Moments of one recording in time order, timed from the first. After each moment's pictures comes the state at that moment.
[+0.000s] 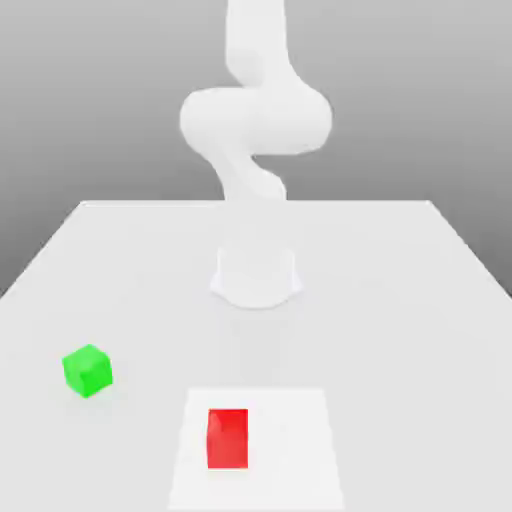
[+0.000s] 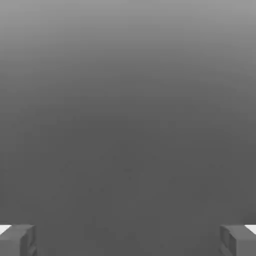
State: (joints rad) arm 0.00 -0.71 -0.01 -2.34 0.00 2.35 0.79
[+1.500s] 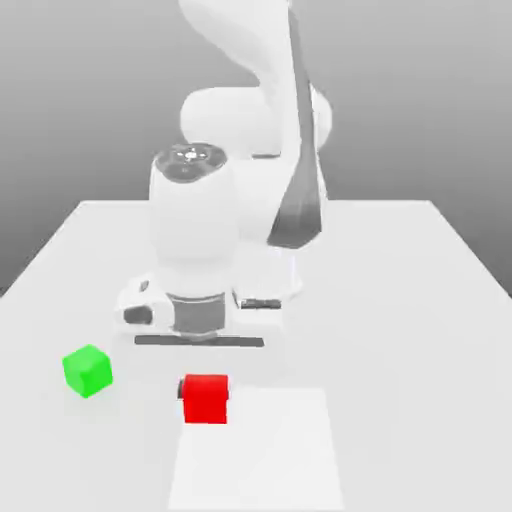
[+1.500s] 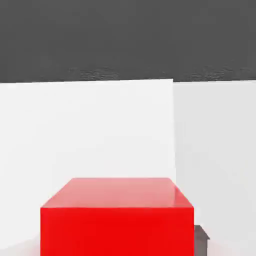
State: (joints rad) arm -0.19 0.01 -0.15 -2.71 -0.02 2.72 0.60
